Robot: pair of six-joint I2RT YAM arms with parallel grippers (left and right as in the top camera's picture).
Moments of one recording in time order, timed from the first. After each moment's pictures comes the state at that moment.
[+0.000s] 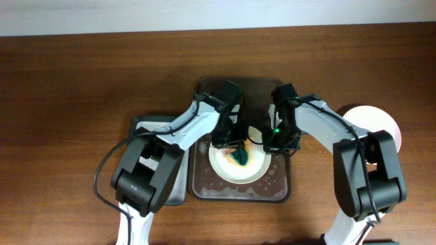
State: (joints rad) left arm -0.59 2.15 1.50 -0.78 0.45 -0.57; right arm 0.24 1.92 1.18 -0.89 -0.28 0.23
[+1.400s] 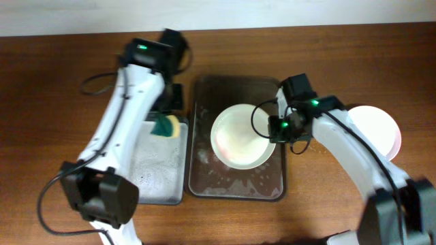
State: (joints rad) left arm -0.28 1.94 1.99 -1.62 -0.15 -0.39; right arm 0.26 1.56 1.18 -0.90 -0.12 0.23
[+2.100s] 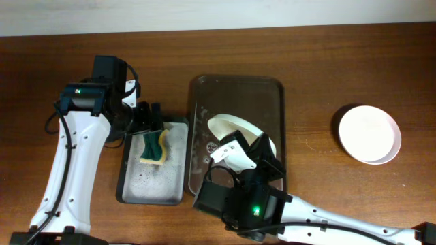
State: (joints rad) left arm -0.07 1.56 1.51 -1.29 0.12 -0.23; right arm 1.19 1.39 1.18 -1.14 1.30 0.42
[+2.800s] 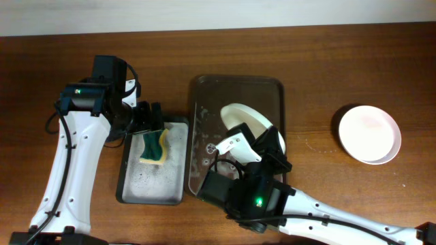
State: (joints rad) left arm -0.07 1.56 1.51 -1.29 0.12 -0.23; right arm 1.13 1.39 1.18 -1.13 1.36 0.37
